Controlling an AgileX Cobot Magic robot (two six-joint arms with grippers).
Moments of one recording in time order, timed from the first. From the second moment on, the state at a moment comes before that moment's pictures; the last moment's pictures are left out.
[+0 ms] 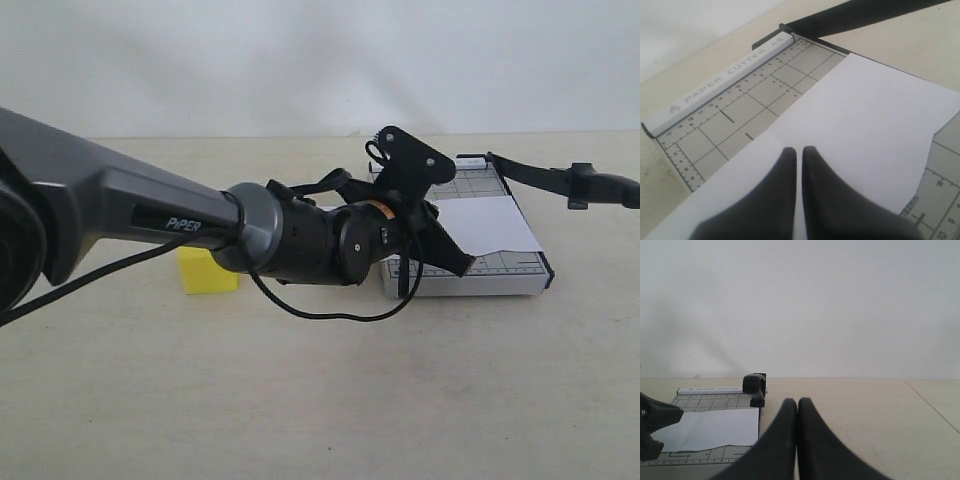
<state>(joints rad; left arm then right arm) -0.68 2.31 -1.48 -0.56 -0.32 1.26 -0.05 0.00 0.00 0.04 0.04 -0.07</state>
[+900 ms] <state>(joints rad) -0.68 2.39 -1.59 -0.56 -0.28 1.26 -0.05 0.00 0.00 0.04 0.04 -0.07</state>
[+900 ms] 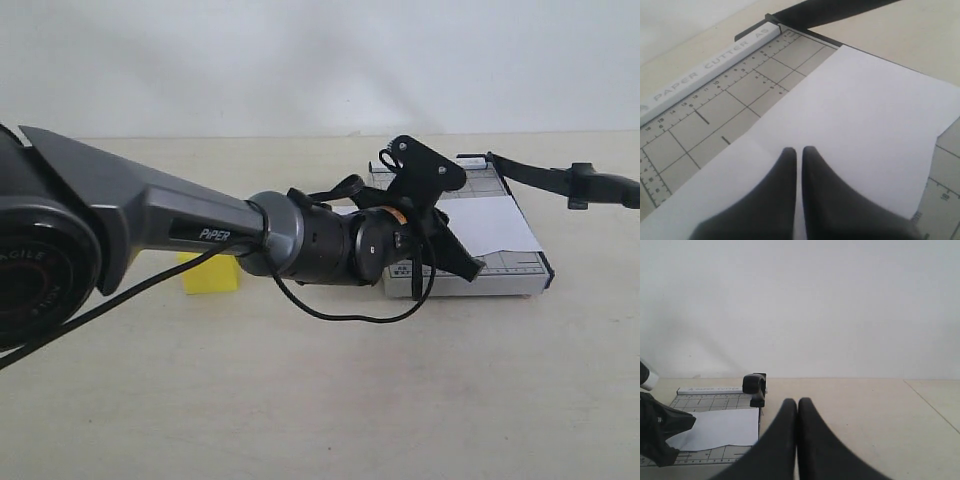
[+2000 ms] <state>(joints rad) -0.57 2.32 -1.68 -0.53 0.01 1.36 -0.05 0.00 0.00 0.04 0.04 -0.07</state>
